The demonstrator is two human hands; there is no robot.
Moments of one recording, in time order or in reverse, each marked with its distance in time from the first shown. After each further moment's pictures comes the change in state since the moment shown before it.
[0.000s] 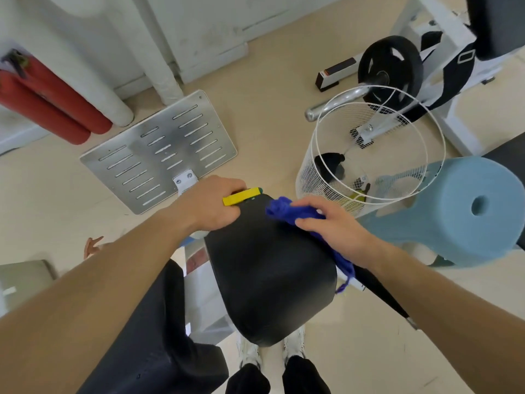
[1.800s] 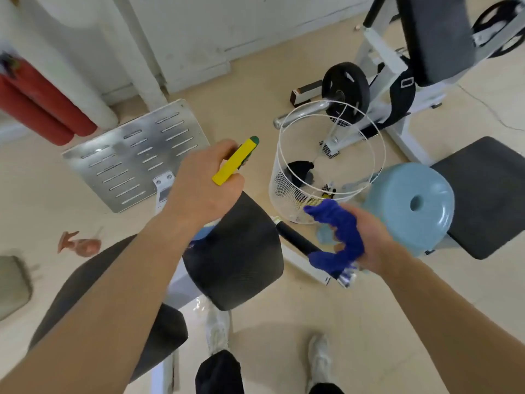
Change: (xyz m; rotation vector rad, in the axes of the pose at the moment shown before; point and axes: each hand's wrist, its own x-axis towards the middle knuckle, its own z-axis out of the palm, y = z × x) left_hand -0.077 0.141 -0.008 -0.303 0.577 0.040; right_hand -0.123 0.014 -0.077 0.650 0.338 0.384
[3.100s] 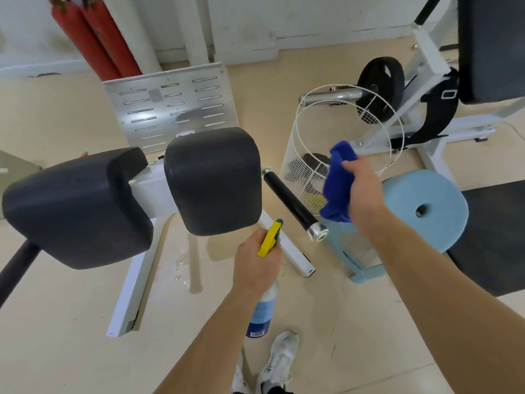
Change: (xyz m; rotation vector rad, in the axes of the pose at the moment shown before) left_hand -0.208 0.020 0.278 -0.485 0.232 -0.674; right_hand 0.027 0.035 -0.065 -0.216 -0.149 -0.375
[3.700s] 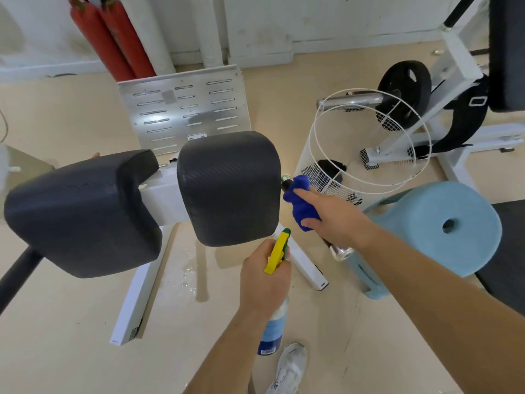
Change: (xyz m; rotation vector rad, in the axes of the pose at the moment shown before) left_hand 0.012 -0.018 -0.004 -0.073 0.064 0.061; right_hand 0.038 0.048 0.040 -1.423 -0.485 -0.530
